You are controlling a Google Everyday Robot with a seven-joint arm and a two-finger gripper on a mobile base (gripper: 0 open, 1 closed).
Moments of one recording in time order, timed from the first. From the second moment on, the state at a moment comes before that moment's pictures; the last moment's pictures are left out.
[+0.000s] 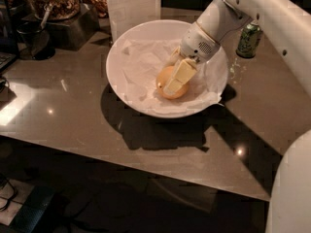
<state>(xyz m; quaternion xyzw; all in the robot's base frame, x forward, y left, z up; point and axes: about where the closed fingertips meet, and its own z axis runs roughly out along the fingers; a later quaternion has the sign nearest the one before) 0.591 -0.045 0.866 -0.65 0.69 0.27 0.17</state>
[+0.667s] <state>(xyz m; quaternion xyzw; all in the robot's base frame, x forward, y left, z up) 0.594 -0.048 0.856 -0.65 0.69 0.27 0.17</state>
